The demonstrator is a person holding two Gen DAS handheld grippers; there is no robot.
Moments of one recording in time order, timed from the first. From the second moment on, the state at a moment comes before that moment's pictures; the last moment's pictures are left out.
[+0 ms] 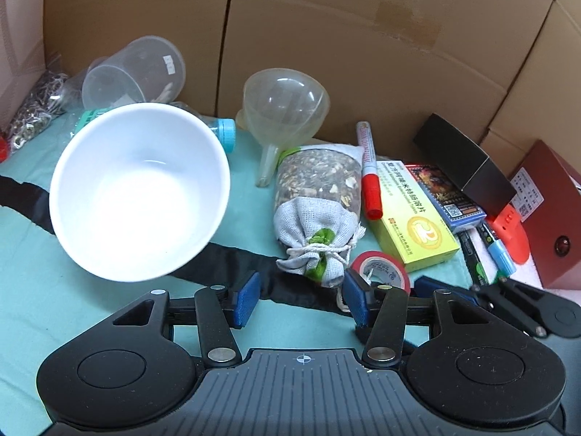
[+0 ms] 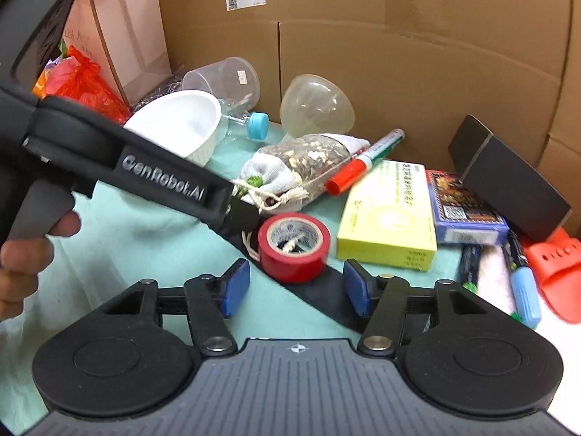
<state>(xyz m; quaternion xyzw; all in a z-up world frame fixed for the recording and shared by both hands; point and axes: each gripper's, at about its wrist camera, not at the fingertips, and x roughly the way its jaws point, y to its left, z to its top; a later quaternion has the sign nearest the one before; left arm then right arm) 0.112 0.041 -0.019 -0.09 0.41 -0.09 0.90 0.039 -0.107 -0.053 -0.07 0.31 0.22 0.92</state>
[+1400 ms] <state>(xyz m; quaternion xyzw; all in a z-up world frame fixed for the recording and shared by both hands) 0.037 -0.005 -0.012 -0.03 0.44 -0.24 0.87 -0.045 -0.158 -0.036 -0.01 0.34 0.19 0.92</state>
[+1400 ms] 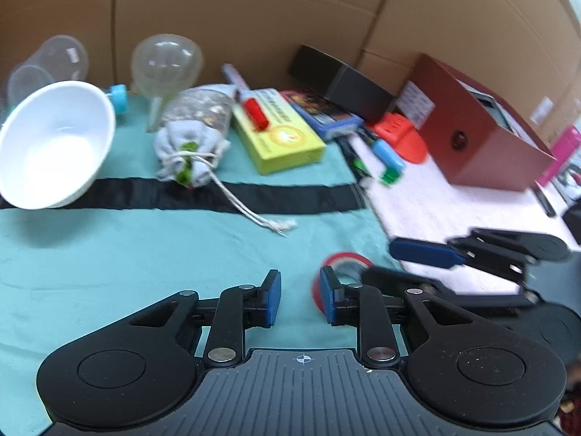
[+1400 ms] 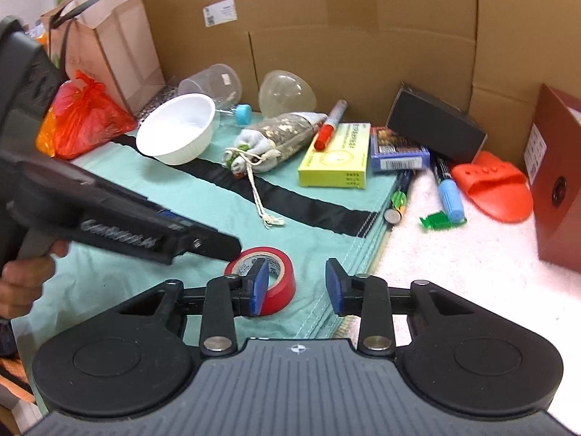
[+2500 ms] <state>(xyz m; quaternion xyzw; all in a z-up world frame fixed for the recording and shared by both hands) 0.032 -0.031 0.002 -0.06 0.43 -0.27 0.86 -0.053 -0.176 -0.021 0.03 0.33 0.19 0.92</state>
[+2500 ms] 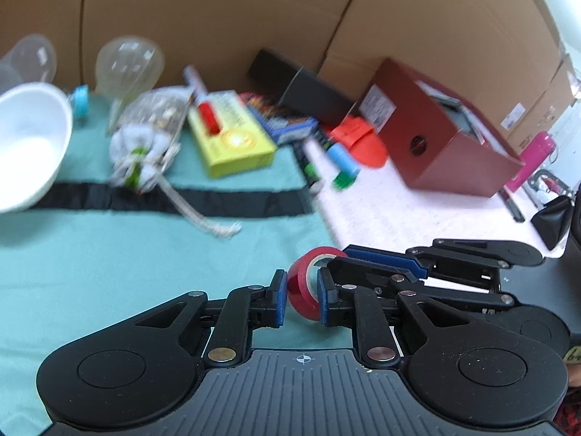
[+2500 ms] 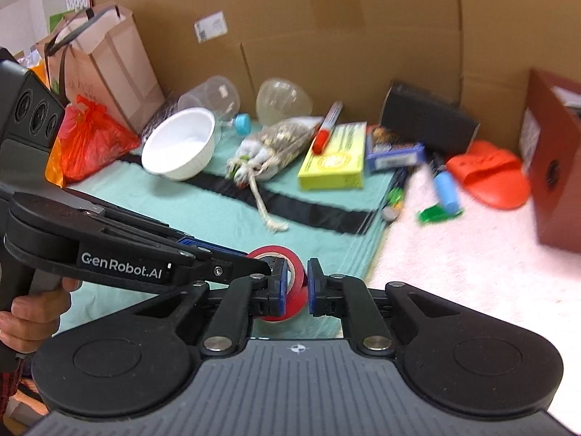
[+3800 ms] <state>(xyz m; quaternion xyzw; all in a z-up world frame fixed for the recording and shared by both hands) 0.148 -0.280 0.073 0.01 0.31 -0.37 0.88 0.008 -0.386 0.029 0.01 0.21 -0.01 0.98</state>
